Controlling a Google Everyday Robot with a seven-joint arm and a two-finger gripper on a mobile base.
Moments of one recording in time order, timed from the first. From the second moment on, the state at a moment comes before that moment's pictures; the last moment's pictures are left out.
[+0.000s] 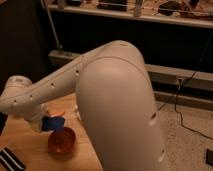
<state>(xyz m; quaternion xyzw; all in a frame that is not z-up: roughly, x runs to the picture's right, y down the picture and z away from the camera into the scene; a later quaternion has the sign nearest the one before) -0.317 0.138 0.691 -0.25 0.02 0.17 0.95</state>
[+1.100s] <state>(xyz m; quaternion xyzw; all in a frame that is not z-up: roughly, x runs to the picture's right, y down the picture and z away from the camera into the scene) -0.439 0.075 0.730 -0.23 -0.02 0.18 0.96</state>
